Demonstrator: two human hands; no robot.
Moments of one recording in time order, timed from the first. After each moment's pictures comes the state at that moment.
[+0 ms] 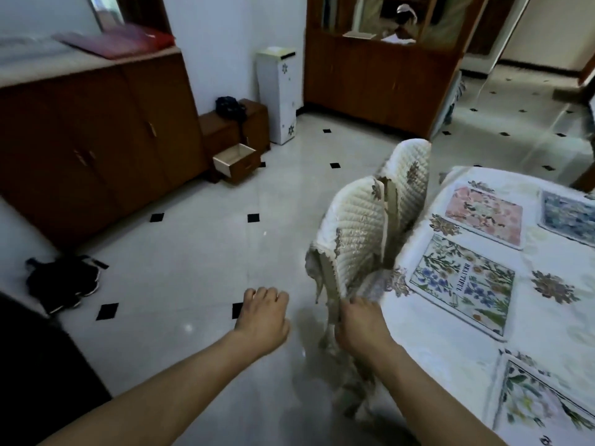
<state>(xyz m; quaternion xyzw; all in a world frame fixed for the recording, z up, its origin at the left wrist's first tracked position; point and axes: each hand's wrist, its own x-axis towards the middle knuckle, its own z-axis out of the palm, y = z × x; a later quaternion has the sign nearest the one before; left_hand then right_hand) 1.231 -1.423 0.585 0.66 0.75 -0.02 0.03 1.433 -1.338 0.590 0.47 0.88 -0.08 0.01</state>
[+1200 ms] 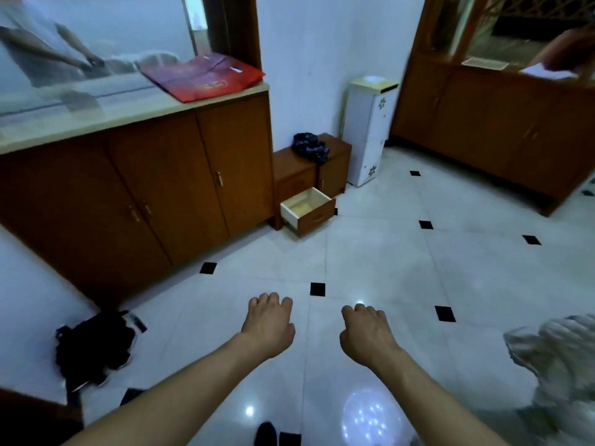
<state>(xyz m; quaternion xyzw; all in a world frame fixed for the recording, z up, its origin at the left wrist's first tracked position) 0.710 -1.036 0.585 0.52 0.85 -0.04 0.09 0.884 -0.910 0.578 0.35 0.93 -0.08 0.06</state>
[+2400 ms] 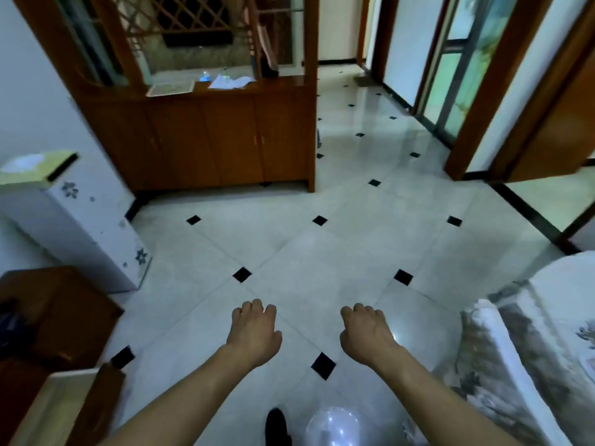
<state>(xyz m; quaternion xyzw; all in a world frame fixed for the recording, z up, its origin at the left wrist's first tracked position) 0.857 -0.202 0.579 0.83 0.55 -0.10 0.06 1.087 -0.261 0.574 0.73 0.67 -0.10 0.03</state>
